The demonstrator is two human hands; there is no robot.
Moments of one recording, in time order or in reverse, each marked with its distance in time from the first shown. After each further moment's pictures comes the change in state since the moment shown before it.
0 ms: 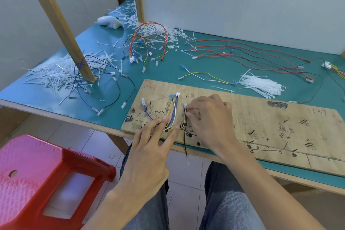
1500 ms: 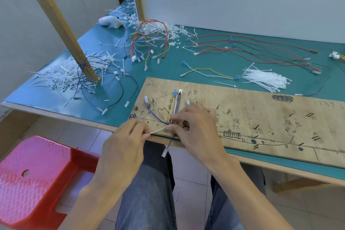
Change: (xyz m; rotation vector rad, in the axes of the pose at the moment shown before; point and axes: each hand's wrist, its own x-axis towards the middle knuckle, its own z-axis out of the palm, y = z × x) left_hand -0.011 -0.049 -0.023 -0.140 0.237 -0.080; right_hand -0.031 -0.031 0.015 0.337 -0.035 -0.066
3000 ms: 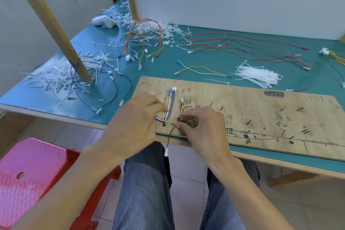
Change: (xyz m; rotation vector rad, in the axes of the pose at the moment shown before) left_hand 0.059 0.021 -0.016 -0.025 -0.073 0.290; right_hand -0.015 0.012 -0.016 0.164 0.139 0.197
